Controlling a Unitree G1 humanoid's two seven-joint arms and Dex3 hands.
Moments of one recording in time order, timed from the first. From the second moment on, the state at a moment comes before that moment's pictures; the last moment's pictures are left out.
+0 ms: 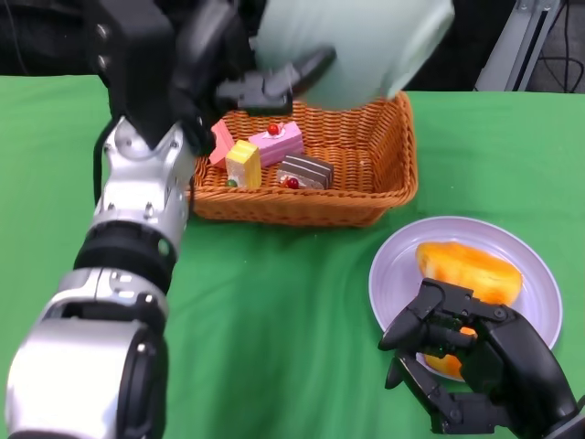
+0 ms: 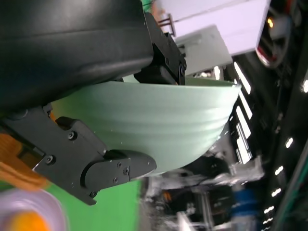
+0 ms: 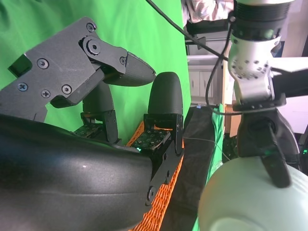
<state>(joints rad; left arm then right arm) -1.00 -0.01 0.14 1.01 -0.12 -0.48 -0.53 0.18 -0.07 0.13 -0.12 0.15 -0.24 0.38</state>
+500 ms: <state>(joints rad) -0.83 0.19 -0.03 0.92 0.21 -1.00 -0.39 0.17 -0.07 0.13 -0.12 0.15 -0.24 0.38</state>
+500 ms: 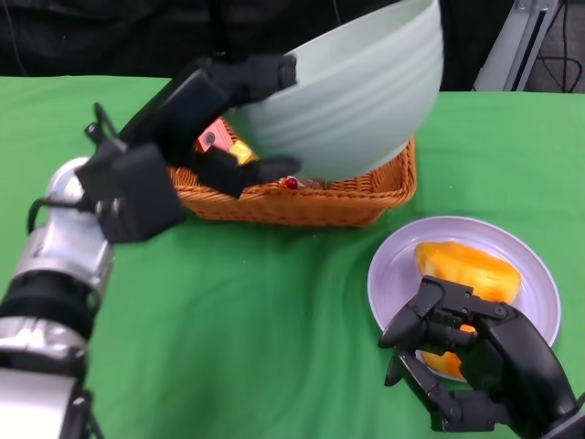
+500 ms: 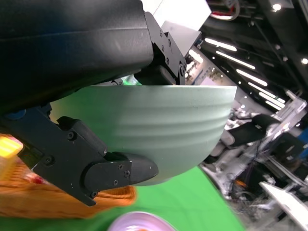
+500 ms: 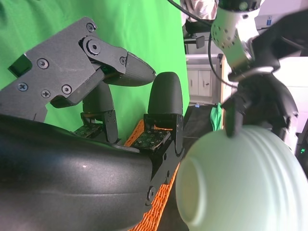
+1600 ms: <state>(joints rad) -0.41 0.56 -0.11 0.66 1.09 -1.29 0.78 0.16 -0.06 0.13 -0.13 0.18 -0.23 0.37</state>
